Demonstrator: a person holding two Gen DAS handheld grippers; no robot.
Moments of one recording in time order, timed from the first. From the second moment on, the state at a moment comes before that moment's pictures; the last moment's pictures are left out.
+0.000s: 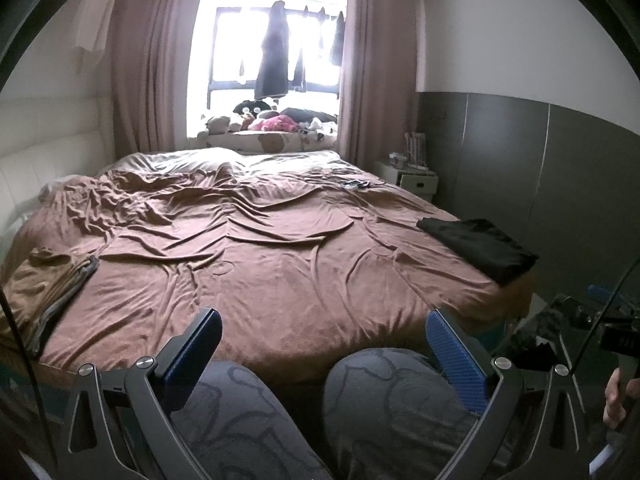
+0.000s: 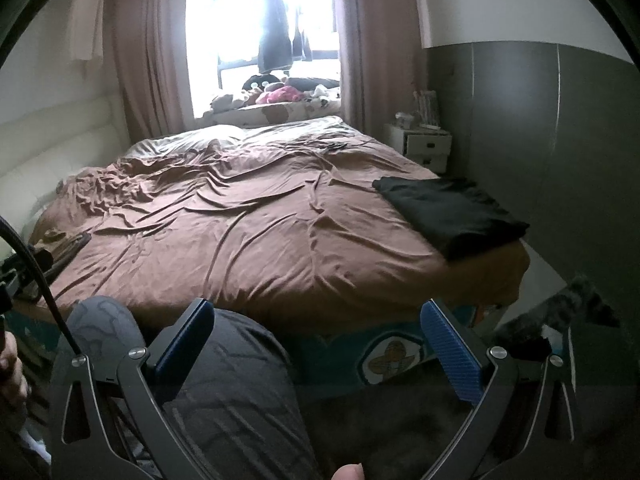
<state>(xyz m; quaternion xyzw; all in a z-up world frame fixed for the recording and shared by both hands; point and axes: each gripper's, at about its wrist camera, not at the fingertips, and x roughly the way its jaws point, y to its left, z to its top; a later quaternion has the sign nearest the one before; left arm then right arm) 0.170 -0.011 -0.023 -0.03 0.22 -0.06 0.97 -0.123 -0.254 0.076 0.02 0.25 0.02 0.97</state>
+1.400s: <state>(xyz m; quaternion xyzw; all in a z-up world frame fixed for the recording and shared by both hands) 0.155 -0.013 -0.016 -0.02 0.21 -0.05 0.98 -0.123 -0.257 0.081 0.01 0.25 0.02 0.97</state>
